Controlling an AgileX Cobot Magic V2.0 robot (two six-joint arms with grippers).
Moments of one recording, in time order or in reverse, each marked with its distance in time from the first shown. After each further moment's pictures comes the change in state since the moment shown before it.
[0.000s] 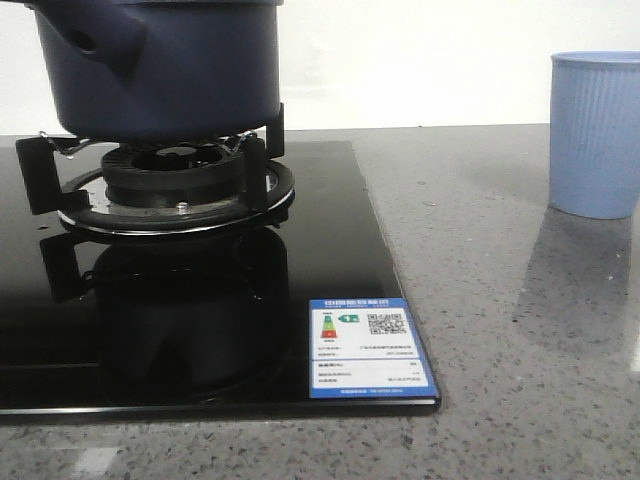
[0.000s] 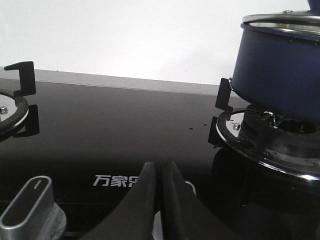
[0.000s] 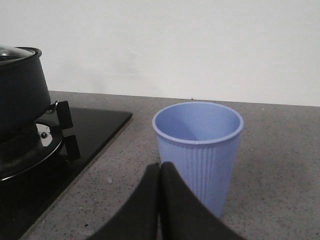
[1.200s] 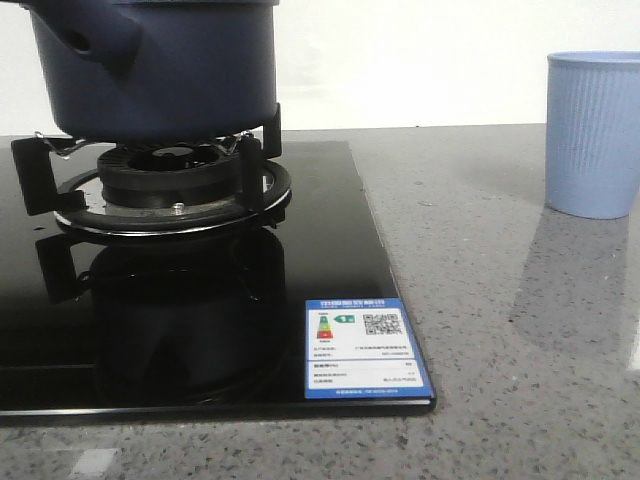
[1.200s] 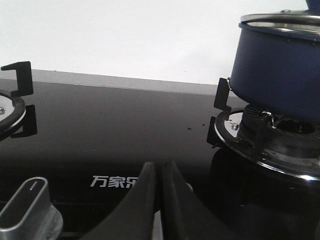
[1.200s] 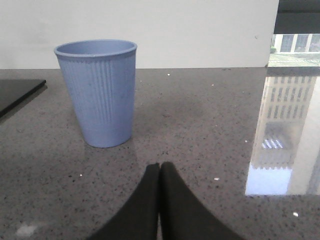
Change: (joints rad) left arm 0.000 0.000 0.000 0.000 0.000 0.000; right arm 0.062 -0.571 0.211 0.929 0.552 -0.913
